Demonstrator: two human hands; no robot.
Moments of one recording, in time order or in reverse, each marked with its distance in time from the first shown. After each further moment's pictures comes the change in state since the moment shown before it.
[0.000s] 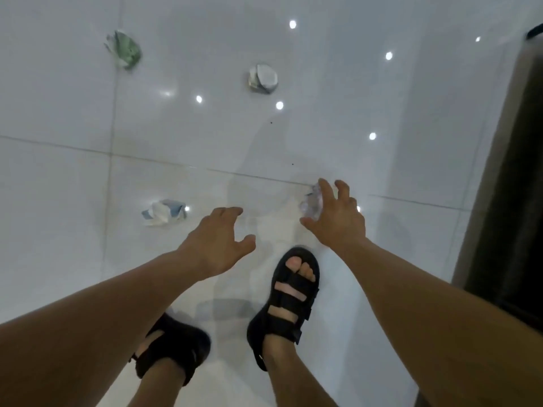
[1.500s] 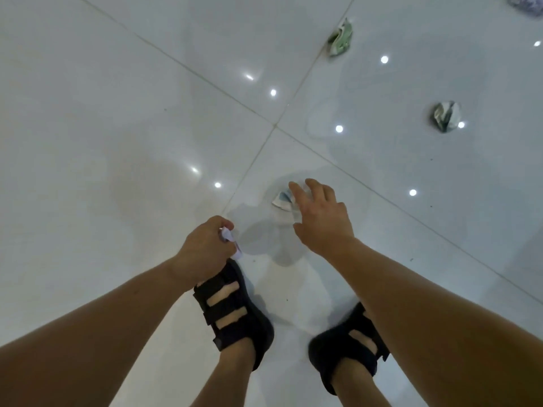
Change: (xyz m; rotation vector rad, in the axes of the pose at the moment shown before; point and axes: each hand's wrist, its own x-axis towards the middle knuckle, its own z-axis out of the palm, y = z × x) left_hand -0.073 -0.243 -0.008 -0.744 0.228 -0.347; right_hand -0.021 -0.252 0.093 -0.419 -0.074 -0.629
